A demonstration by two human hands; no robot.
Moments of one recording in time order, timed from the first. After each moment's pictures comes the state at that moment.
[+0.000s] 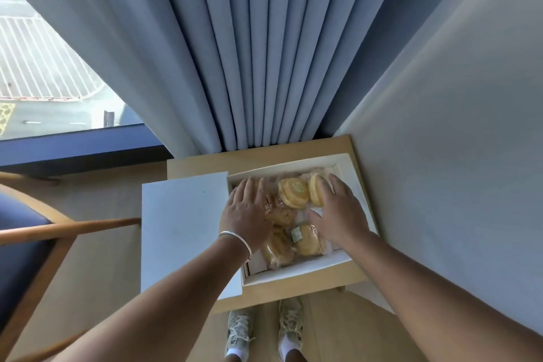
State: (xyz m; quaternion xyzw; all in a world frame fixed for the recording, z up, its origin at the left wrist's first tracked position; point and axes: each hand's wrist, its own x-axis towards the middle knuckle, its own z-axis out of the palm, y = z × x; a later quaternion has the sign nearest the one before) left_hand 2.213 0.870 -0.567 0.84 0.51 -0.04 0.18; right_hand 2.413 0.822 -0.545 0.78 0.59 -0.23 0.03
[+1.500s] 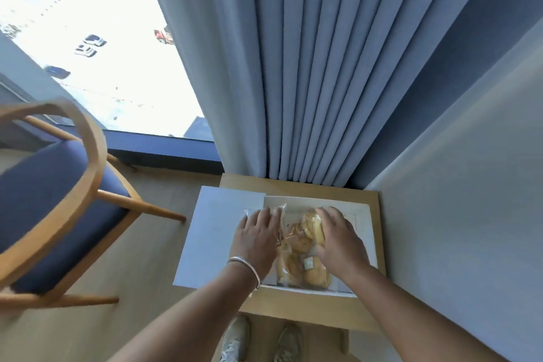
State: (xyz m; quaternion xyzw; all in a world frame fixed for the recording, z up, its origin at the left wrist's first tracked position) left_hand 2.203 0.821 -0.476 0.79 0.60 -0.01 0.11; right_hand 2.398 0.820 -0.477 0.68 0.69 -0.24 -0.02
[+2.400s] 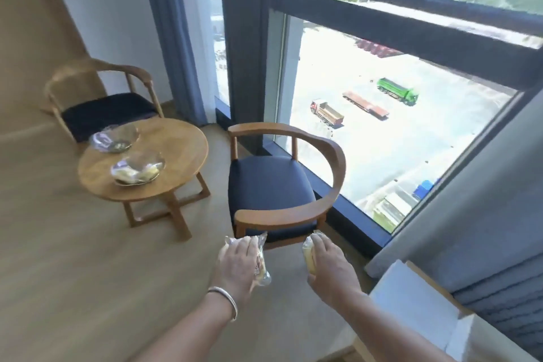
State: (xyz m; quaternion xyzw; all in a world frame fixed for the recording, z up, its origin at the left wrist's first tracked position) left_hand 1.760 0.517 -0.354 0.50 0.86 0.02 0.02; right_hand 1.918 0.661 -0.353 0.40 0.90 -0.19 -0.01
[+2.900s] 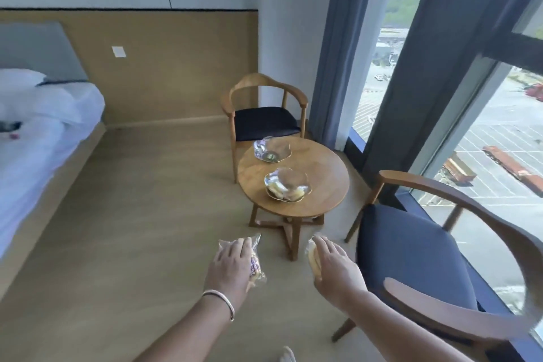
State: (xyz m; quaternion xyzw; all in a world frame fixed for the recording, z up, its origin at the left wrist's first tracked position) left_hand 1.520 0.261 -0.322 0.26 0.97 0.04 0.01; right_hand 1.581 0.491 -0.334 0.12 0.98 -0.18 0.03
